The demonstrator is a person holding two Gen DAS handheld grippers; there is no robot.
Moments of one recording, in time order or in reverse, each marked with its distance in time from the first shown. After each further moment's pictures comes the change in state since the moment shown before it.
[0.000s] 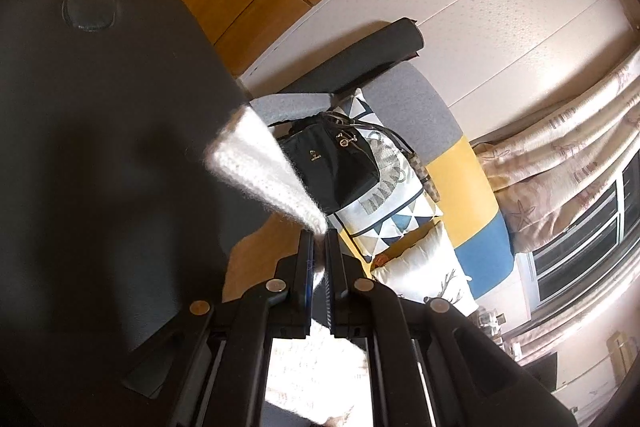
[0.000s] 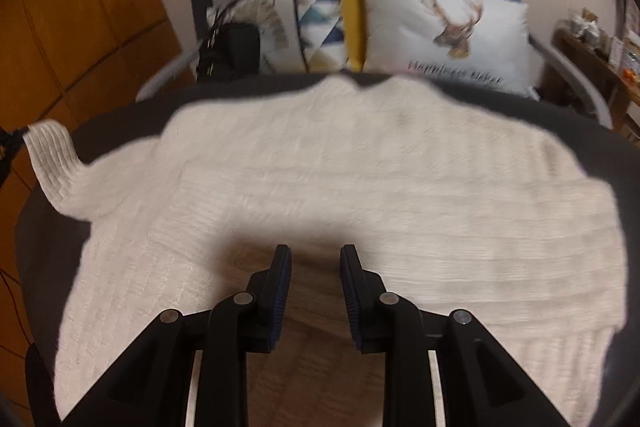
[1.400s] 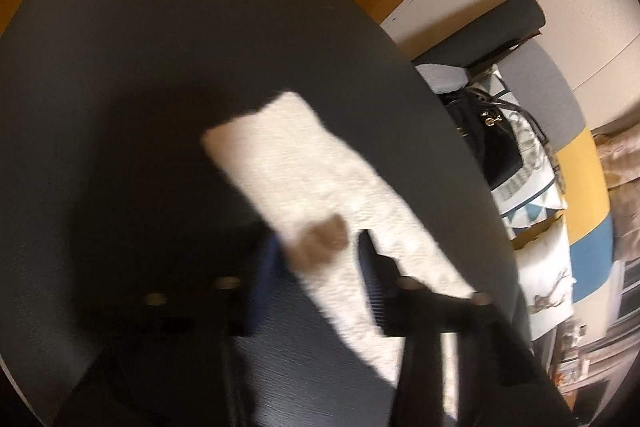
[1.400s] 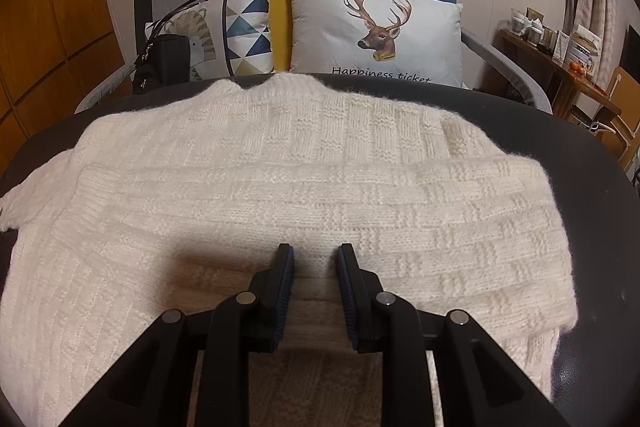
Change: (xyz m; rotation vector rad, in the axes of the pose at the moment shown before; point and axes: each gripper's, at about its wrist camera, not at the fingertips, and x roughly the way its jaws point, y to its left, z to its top) left arm 0.026 0.135 -0.011 -0.062 0.101 0.418; right arm -0.010 -0.063 -0.023 0.076 -0.095 -0.205
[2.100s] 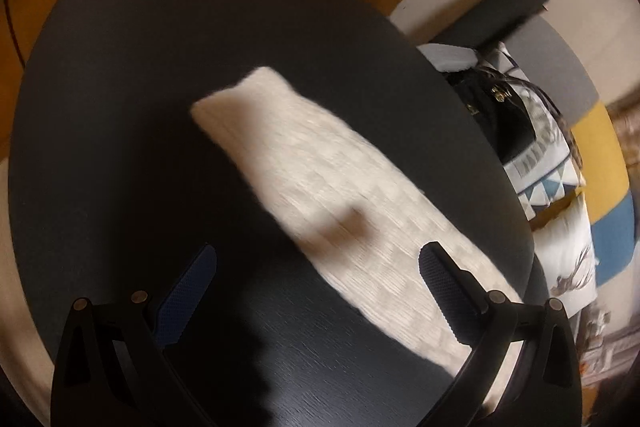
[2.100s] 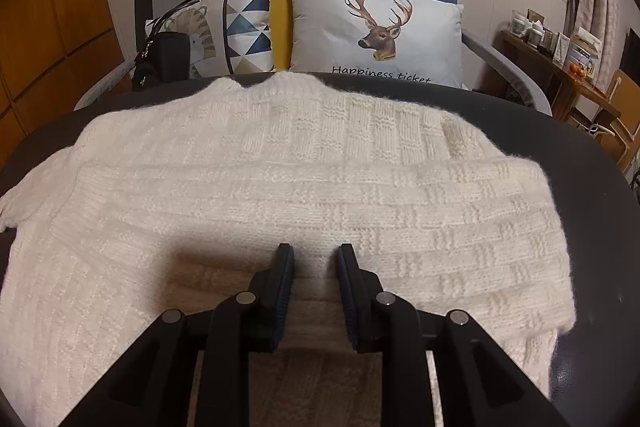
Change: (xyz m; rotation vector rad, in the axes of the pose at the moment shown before) left arm -0.019 -0.029 -0.032 0.043 0.036 0.090; right arm 0.001 0.003 0.001 -0.004 0.004 -0.005
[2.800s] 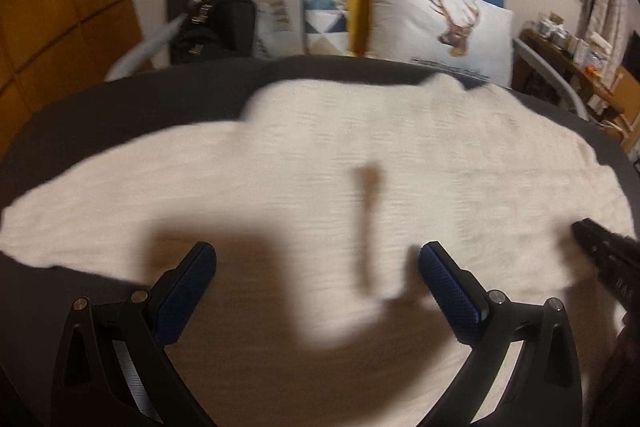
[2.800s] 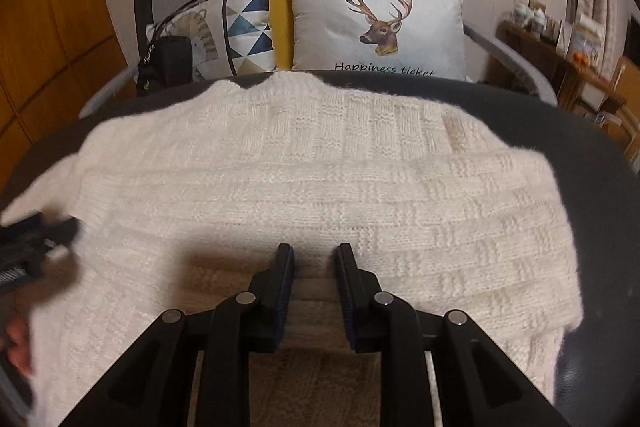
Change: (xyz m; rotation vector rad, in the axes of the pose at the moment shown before) left arm -0.009 -0.255 -0.266 0.934 -0.046 -0.105; right arm 0.001 0.001 0.000 0.003 0.010 -0.002
